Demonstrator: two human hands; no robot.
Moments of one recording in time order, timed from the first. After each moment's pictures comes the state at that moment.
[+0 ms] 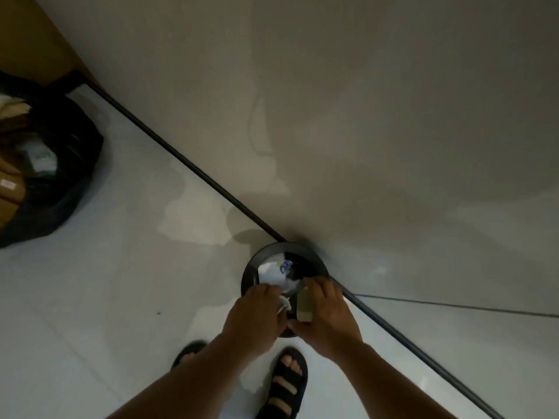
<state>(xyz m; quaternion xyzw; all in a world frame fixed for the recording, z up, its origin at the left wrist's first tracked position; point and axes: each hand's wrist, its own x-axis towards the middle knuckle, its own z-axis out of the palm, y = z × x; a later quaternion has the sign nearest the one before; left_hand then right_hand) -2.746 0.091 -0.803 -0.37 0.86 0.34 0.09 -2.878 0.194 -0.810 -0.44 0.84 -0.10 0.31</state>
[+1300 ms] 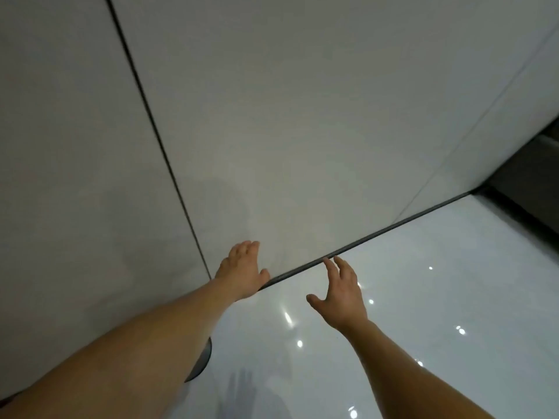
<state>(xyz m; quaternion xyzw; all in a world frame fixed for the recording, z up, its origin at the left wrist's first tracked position) -2.831 0.345 -0.356 0.10 0.96 0.18 0.19 -2.751 0.567 -0.385 0.10 0.97 -0.23 0.04</state>
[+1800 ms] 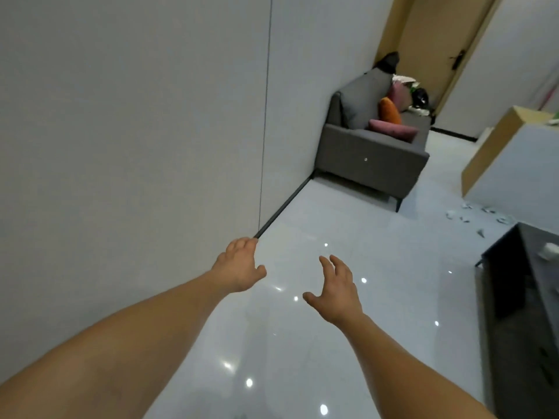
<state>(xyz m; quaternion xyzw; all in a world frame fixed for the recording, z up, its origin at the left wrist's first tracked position) -2.769 0.728 -0.277 0.39 0.90 0.13 0.16 -2.584 0.876 -0.321 0.36 0.90 -0.22 -0.06</state>
